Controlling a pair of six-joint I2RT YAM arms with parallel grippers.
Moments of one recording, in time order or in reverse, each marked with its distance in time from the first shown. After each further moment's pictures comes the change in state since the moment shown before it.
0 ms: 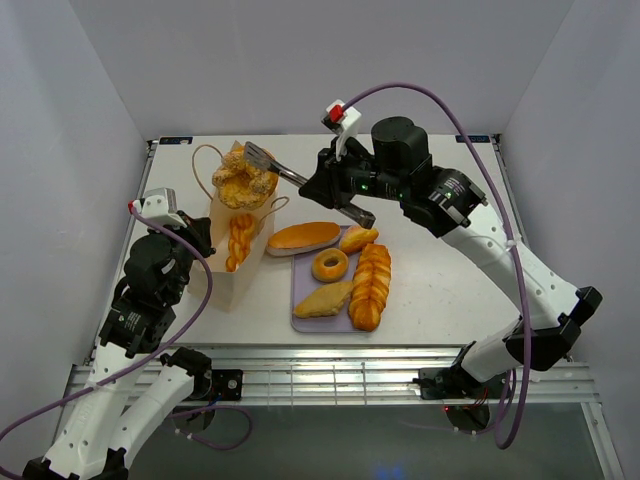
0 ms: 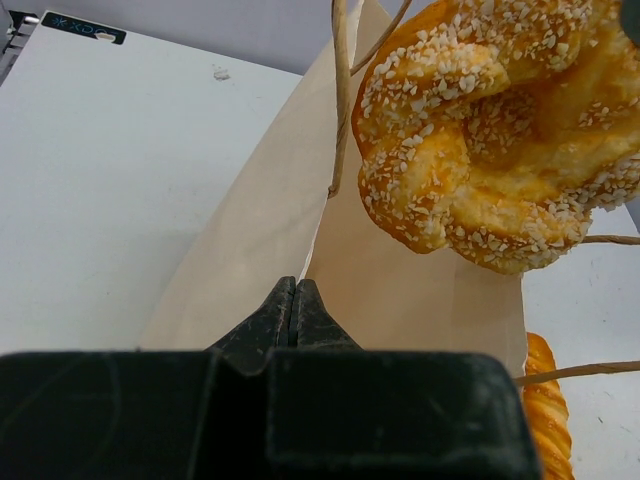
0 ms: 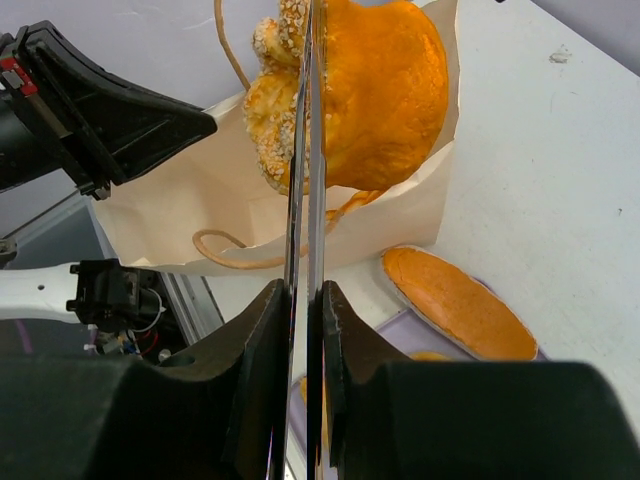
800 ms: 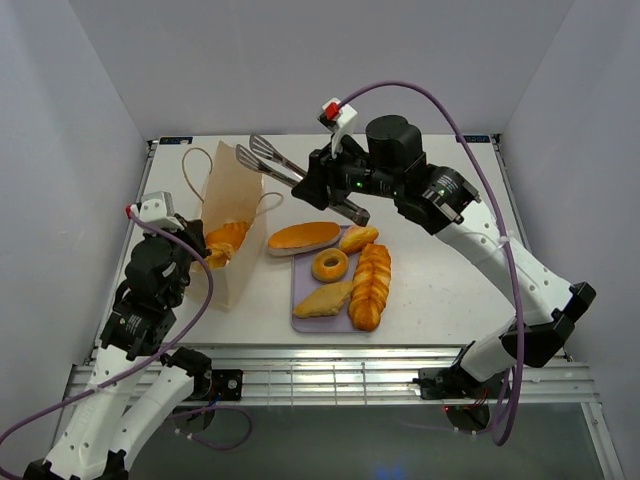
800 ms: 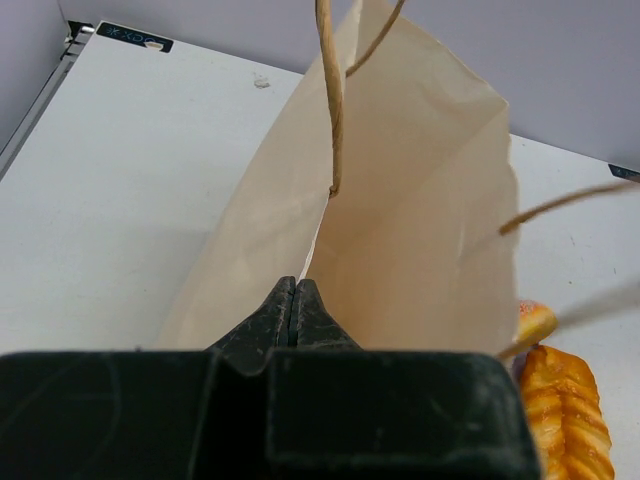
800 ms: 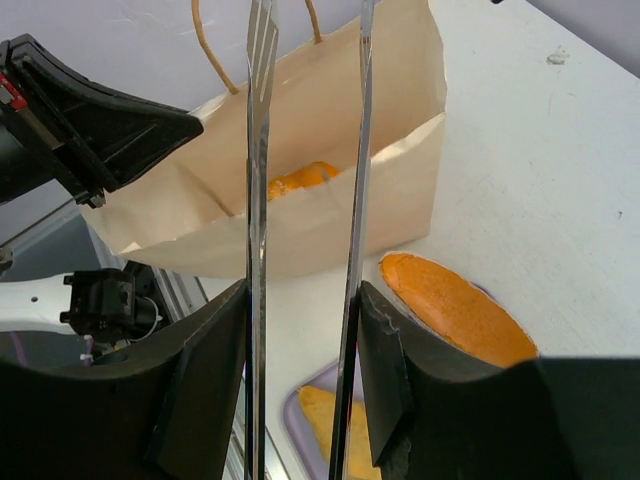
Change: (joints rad) left arm 0.000 -0.019 -0.020 0.001 -0.078 0.026; right arm 0.000 0.033 0.011 0.020 0.003 0.010
